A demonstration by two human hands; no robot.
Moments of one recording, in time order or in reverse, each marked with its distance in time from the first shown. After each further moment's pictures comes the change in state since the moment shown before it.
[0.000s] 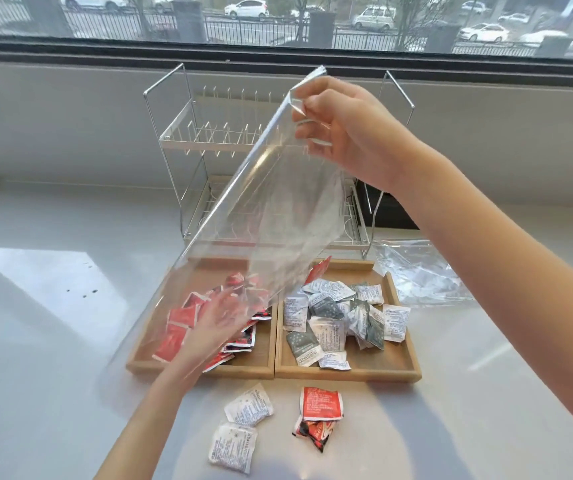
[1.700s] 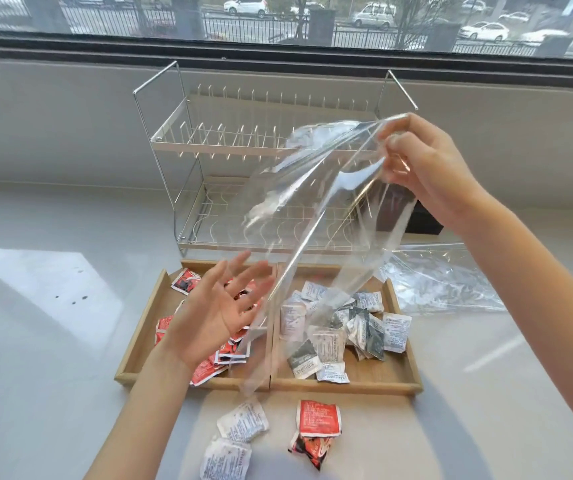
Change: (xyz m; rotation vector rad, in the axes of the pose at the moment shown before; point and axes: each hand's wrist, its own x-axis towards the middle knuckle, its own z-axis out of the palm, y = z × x) left_hand 0.020 0.054 0.004 -0.875 -0.280 -0.100; right_hand -0.022 0.038 -0.078 -0.246 0.260 -0.101
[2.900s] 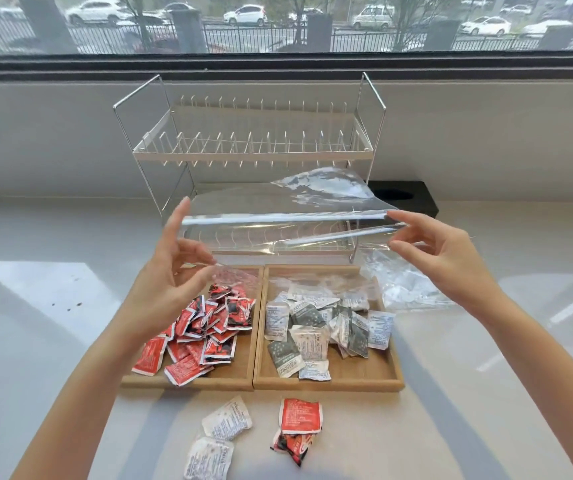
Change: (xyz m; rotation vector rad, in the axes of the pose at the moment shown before) left_hand -0.024 0.033 0.038 1.212 0.218 0.562; right_hand -0.092 0.060 -0.045 -0.388 0.105 -0.003
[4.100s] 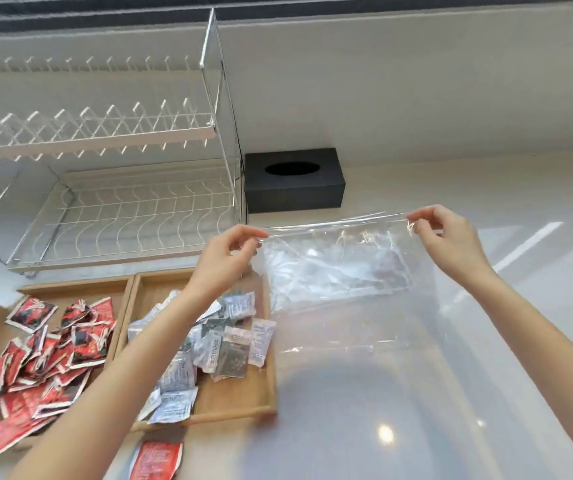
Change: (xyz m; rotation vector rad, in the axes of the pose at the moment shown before) left_hand 0.111 0.020 0.265 -0.001 -0.217 -0.191; right_hand 0.031 0.196 -0.155 -0.233 0.221 0.349
